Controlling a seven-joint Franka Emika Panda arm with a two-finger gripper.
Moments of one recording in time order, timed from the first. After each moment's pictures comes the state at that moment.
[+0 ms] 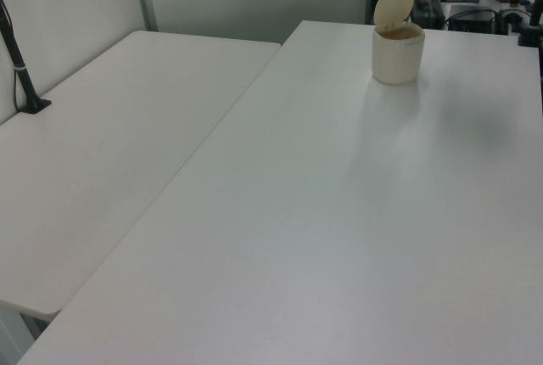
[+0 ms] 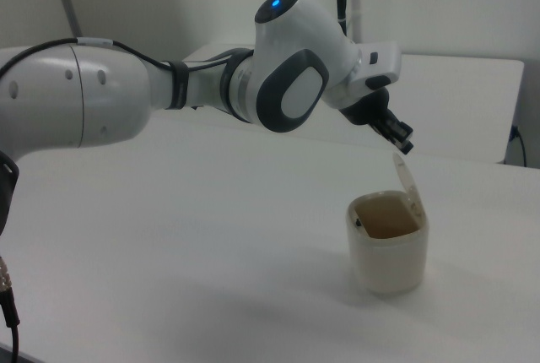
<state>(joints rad) -0.39 0.37 -0.10 -1.52 -0.13 2.50 0.19</state>
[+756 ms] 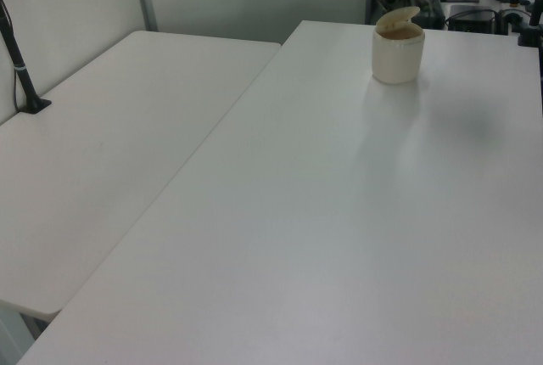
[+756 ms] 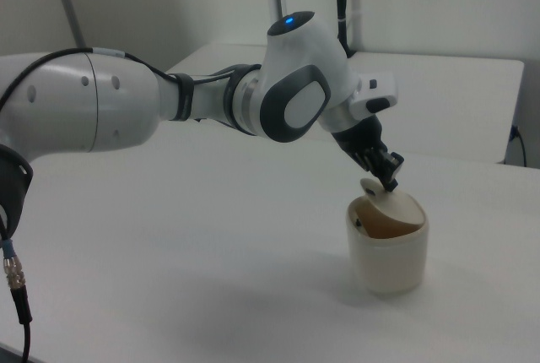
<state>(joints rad) -0.38 0.41 -0.09 -1.54 -0.18 2.36 0.08</state>
